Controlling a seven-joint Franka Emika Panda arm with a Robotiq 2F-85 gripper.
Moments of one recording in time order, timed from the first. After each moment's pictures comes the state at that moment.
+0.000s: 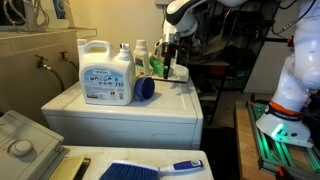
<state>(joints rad) 0.00 0.23 0.01 -1.92 0.65 1.89 -0.65</state>
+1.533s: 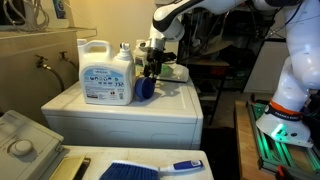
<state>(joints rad) -0.01 0.41 0.14 -1.74 0.59 2.03 -1.13</state>
